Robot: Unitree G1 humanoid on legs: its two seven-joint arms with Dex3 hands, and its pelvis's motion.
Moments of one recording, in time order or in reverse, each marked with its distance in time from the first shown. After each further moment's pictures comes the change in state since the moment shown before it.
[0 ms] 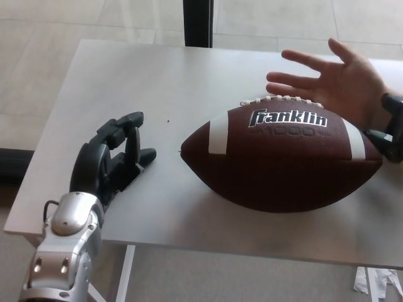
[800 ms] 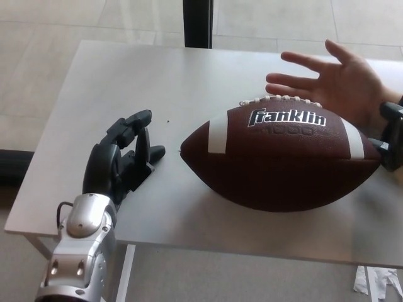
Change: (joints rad) left_arm -0.026 -0.052 0.008 0.088 0.020 -0.088 0.026; right_arm 0.045 0.050 -0.004 -0.076 -0.050 -0.062 -0.051
